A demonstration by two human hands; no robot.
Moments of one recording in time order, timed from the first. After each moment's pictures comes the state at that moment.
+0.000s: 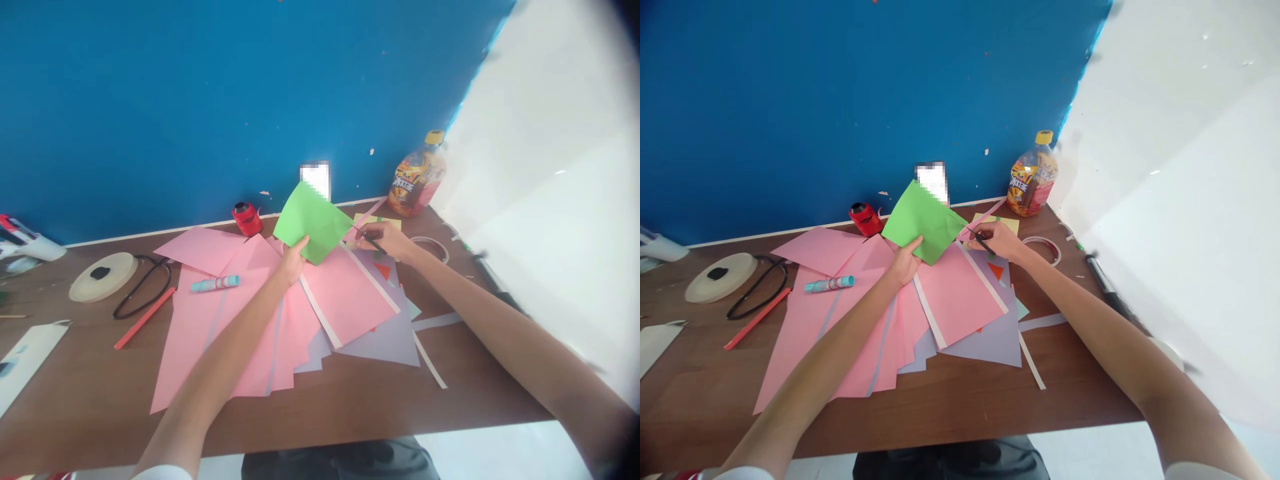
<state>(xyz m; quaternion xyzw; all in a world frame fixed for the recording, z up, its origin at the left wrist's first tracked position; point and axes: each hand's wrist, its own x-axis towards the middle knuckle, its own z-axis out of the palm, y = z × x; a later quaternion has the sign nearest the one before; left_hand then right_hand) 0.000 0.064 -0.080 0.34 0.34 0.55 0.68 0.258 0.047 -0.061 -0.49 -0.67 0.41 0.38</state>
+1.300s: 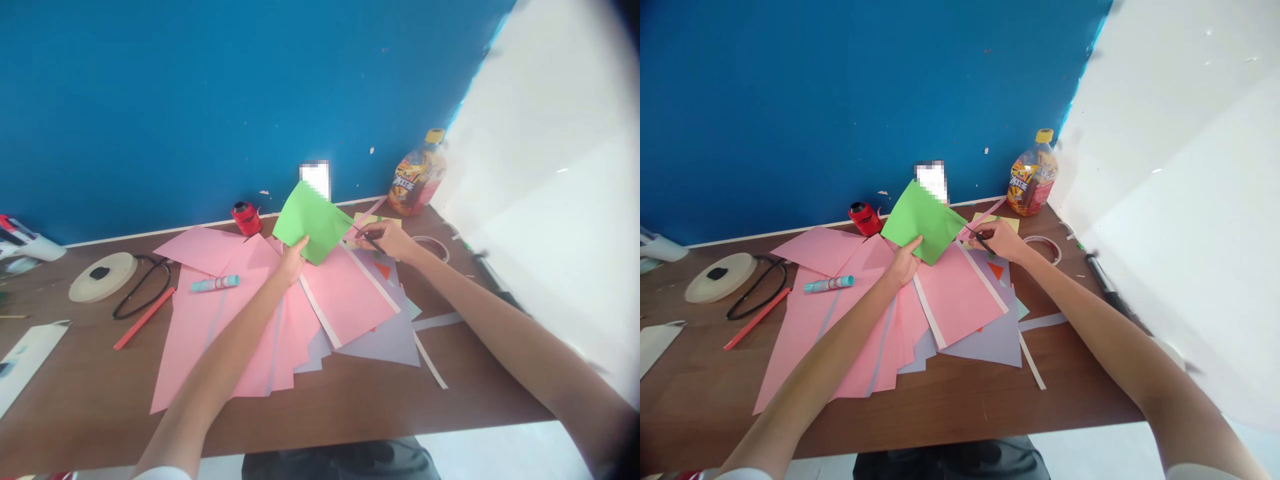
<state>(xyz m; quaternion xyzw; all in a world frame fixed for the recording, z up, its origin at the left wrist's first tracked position) -0.002 0.067 -0.086 0.36 0.34 0.55 0.67 0.255 0.041 -0.052 -0.50 -0.67 0.38 0.39</state>
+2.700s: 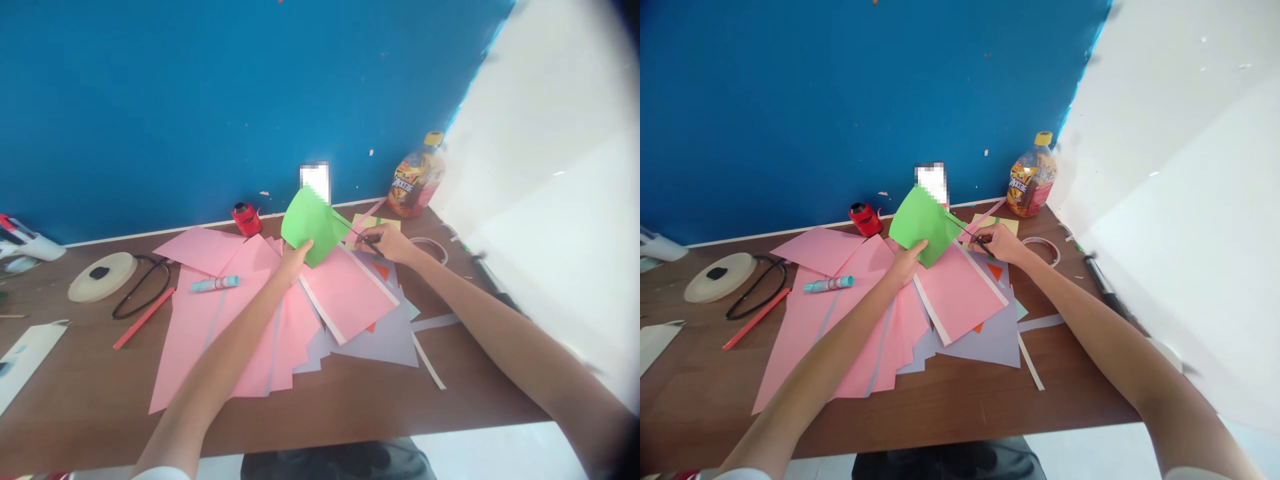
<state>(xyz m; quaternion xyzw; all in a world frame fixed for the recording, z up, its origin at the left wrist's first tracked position) -0.002 0.070 -0.097 0.40 0.39 0.55 0.62 0.261 0.044 -0.060 -0.51 -0.70 0.35 0.34</state>
